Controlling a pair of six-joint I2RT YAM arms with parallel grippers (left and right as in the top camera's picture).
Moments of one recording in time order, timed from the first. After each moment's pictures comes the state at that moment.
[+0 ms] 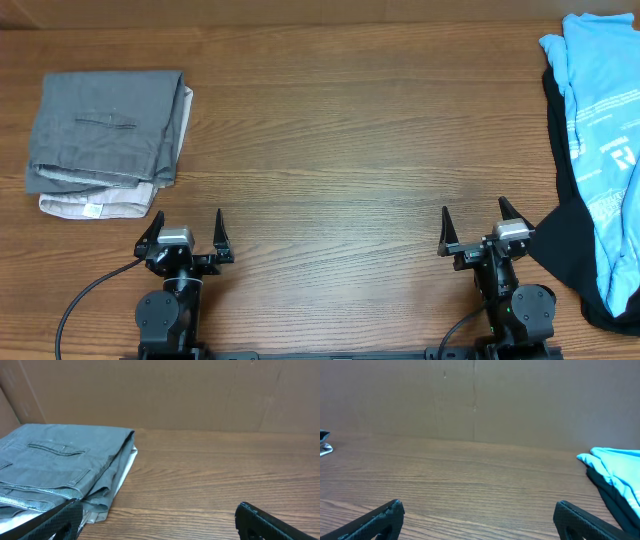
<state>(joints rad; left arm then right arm) -0.01 0.02 0.01 -0.08 -0.03 -0.05 0.13 0.01 0.02 -0.04 -0.02 -0.03</state>
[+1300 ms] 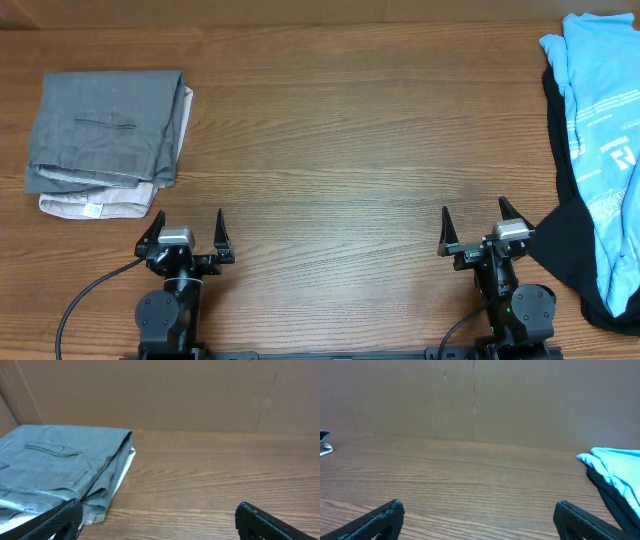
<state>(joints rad) -0.01 0.02 0.01 -0.07 -0.01 -0.05 0.13 0.01 0.02 -0.03 -0.02 -0.03</state>
